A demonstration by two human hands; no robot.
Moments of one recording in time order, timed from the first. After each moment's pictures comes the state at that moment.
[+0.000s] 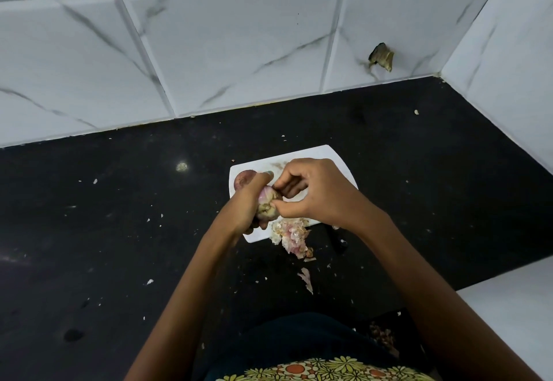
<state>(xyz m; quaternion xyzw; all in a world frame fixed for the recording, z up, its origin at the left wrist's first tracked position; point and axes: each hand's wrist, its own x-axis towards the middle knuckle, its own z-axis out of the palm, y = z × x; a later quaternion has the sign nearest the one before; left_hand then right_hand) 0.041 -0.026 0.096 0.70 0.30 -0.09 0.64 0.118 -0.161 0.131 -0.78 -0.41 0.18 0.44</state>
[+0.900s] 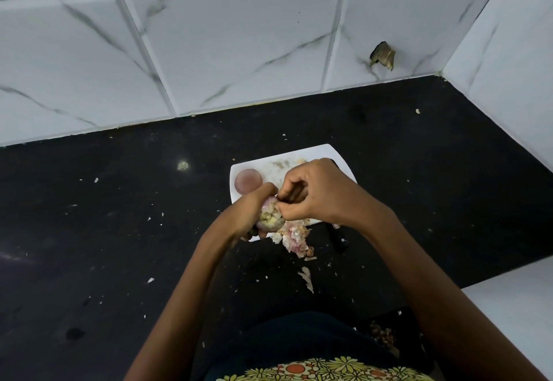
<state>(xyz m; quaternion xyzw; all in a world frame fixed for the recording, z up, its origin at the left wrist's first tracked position) 0.037 -0.026 0.096 0.73 0.29 -0.16 0.59 0.116 -0.162 0.143 -0.80 -0.42 0.20 0.38</state>
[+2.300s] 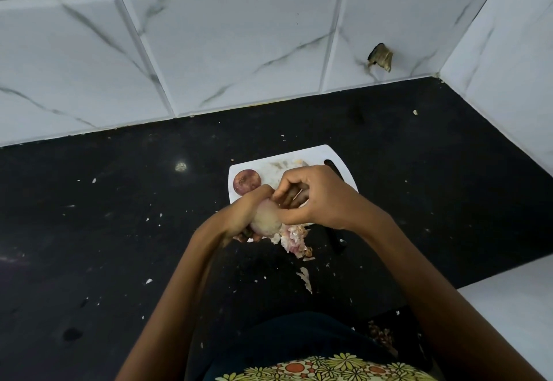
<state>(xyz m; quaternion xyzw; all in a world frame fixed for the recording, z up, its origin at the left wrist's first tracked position) 0.035 -0.022 0.102 0.73 0.25 -0.20 0.60 0.114 -0.168 0.135 -0.75 -0.39 0.28 0.45</state>
